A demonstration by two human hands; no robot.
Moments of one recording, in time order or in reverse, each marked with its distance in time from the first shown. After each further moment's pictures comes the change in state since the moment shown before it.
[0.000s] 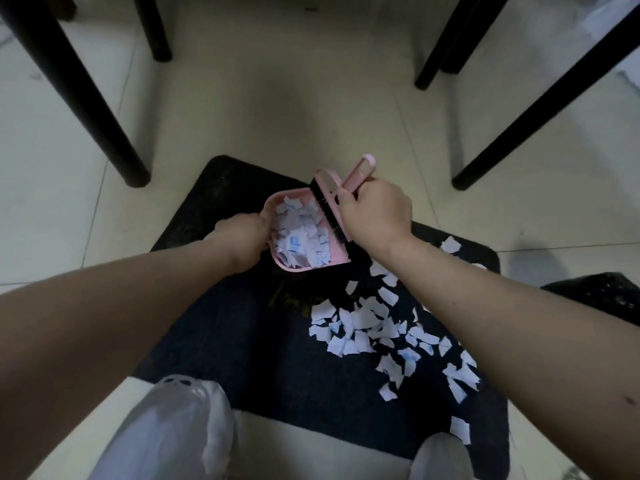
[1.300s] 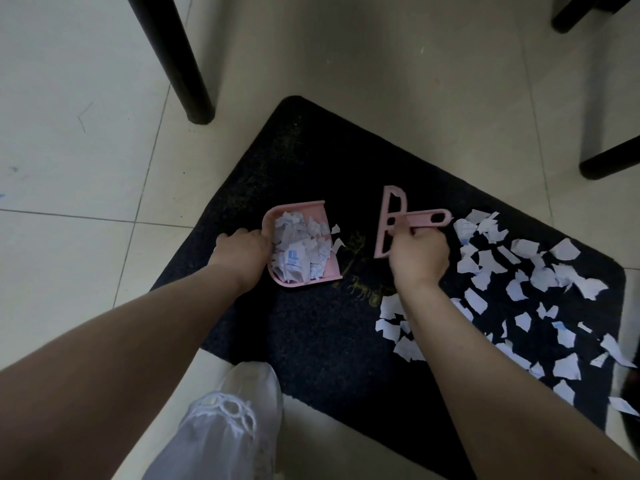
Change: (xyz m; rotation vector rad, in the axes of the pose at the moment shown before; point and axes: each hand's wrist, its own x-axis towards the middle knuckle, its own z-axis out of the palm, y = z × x) left_hand -0.034 -0.080 0.112 0.052 -0.235 -0.282; right_hand -0.005 0.016 0.165 0.342 0.023 0.500
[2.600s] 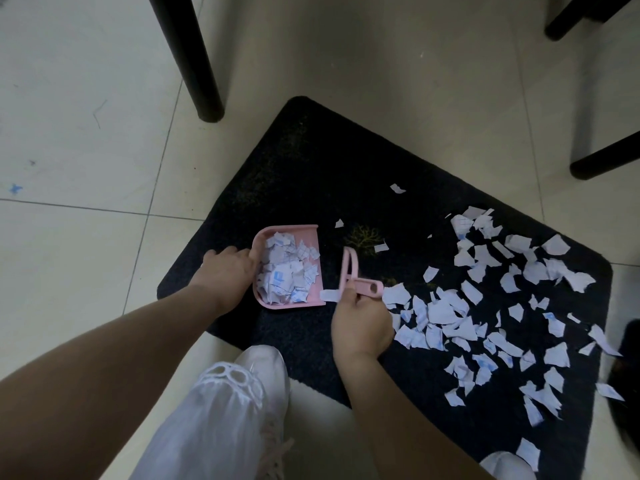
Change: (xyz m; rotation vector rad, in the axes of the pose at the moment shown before) left_hand -0.043 -0.025 0.031 0.105 0.025 0.077; right_hand -0.125 0.024 0.028 -0.137 -0.087 0.134
